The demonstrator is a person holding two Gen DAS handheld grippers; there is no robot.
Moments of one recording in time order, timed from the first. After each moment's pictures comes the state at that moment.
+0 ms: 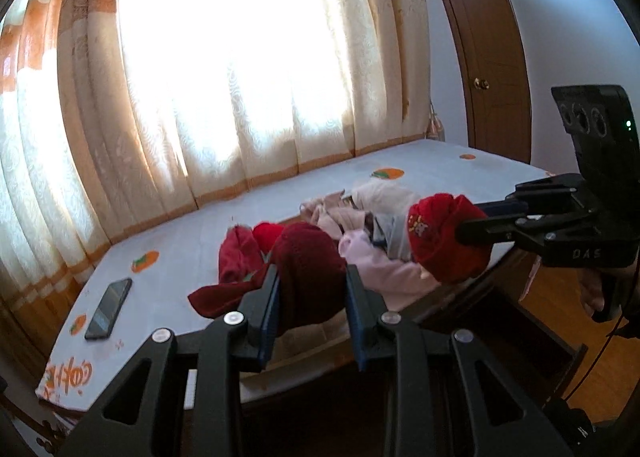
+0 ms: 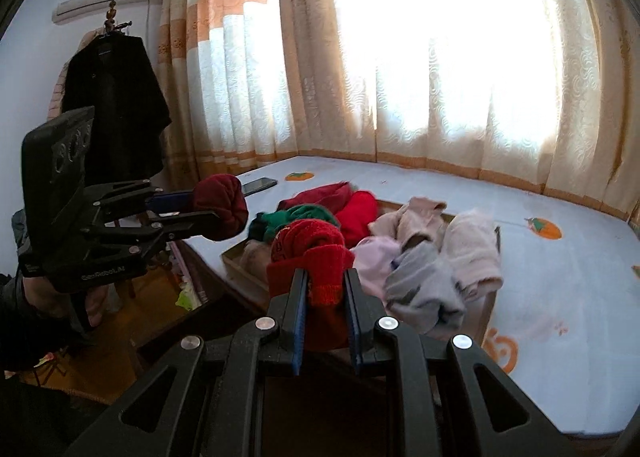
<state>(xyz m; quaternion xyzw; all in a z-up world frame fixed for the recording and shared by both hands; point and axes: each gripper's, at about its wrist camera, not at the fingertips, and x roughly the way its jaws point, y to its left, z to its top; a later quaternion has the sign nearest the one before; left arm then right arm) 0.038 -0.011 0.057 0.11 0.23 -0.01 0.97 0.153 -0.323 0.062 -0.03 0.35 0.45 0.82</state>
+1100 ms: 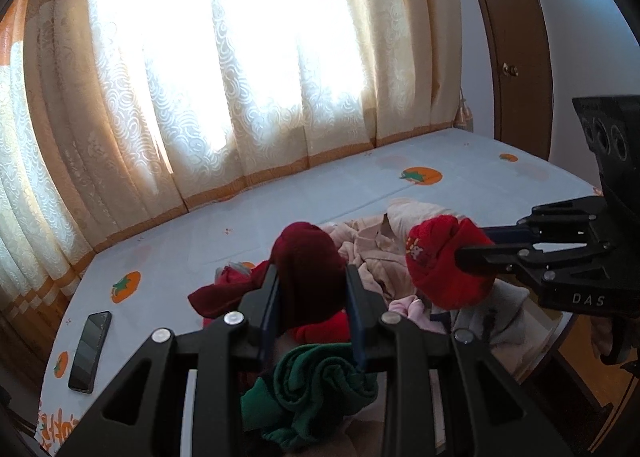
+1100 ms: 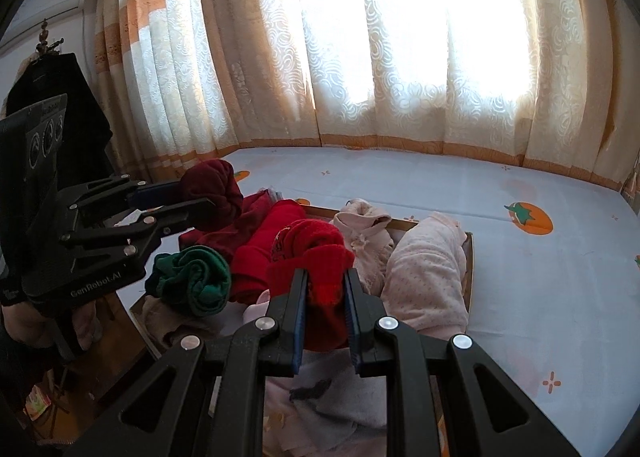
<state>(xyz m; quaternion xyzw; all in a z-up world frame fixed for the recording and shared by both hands) 0.175 0.000 0.057 0.10 0.28 0.00 0.95 0.267 -0.291 0.022 -0.01 0.42 0.38 0.83</state>
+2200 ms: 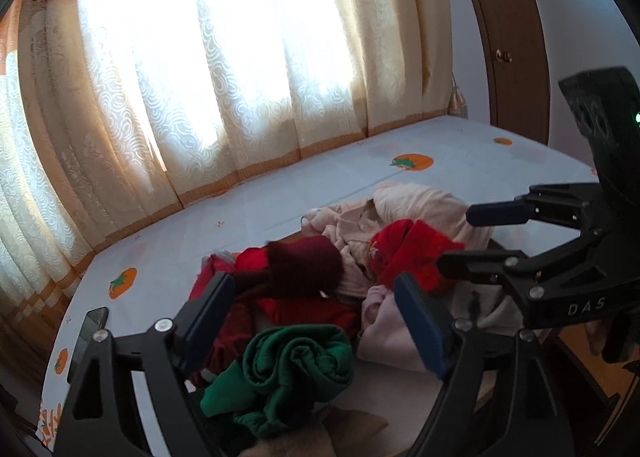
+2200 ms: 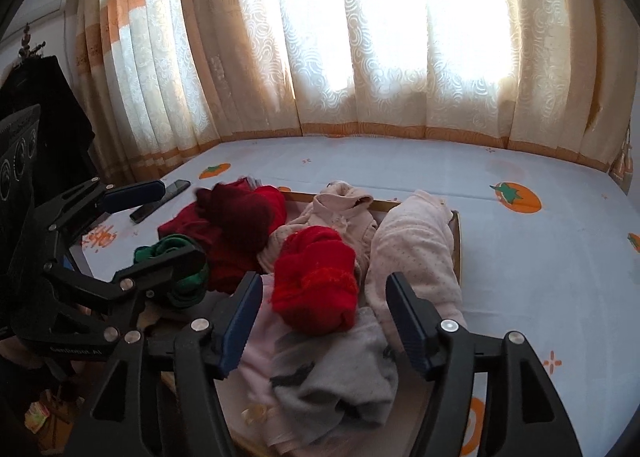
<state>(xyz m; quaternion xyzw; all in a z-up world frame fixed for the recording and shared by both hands) 0.162 -0.017 0.047 0.12 0.29 0.00 0.95 0.261 -0.298 0.009 -0.01 0.43 0.35 0.83</state>
